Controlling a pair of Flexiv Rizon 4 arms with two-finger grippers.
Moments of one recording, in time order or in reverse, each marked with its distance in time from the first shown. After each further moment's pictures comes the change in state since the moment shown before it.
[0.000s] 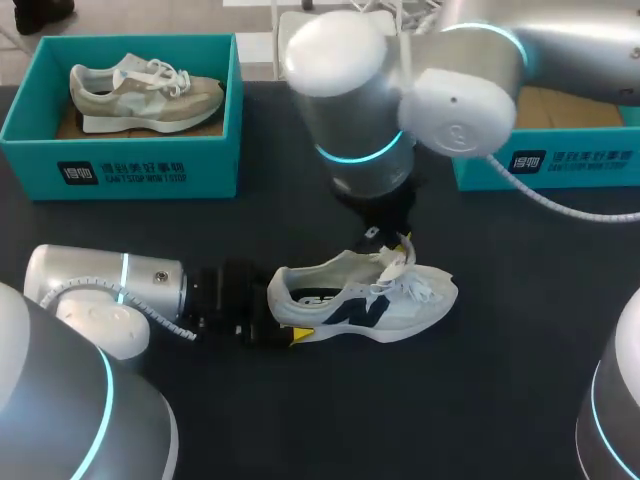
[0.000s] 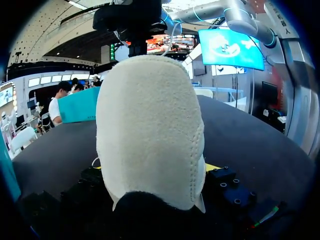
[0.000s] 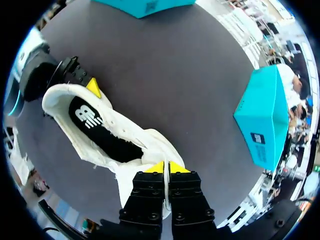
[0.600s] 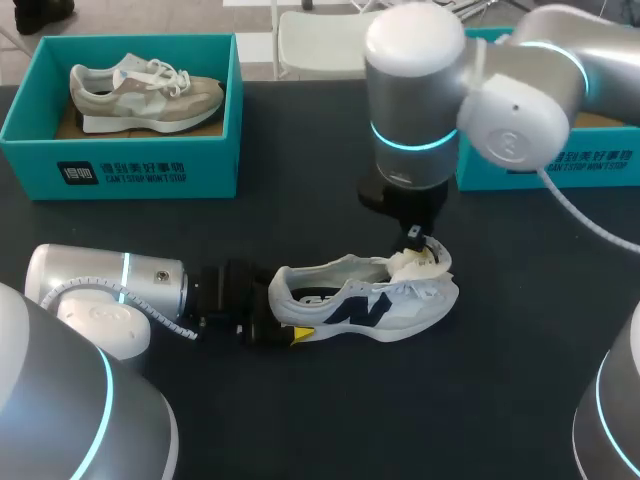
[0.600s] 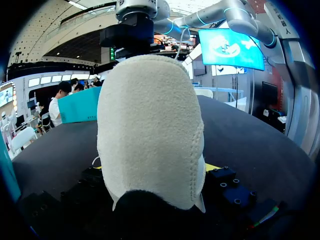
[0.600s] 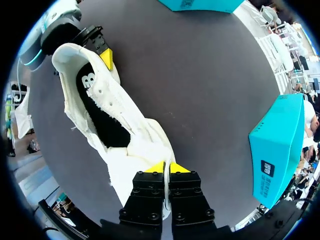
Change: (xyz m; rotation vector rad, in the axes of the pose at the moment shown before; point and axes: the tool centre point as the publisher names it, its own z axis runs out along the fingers) left arm -0.001 0.000 0.001 0.000 0.000 0.000; right arm -0.021 -0.011 0.043 -0.069 0.130 -0.266
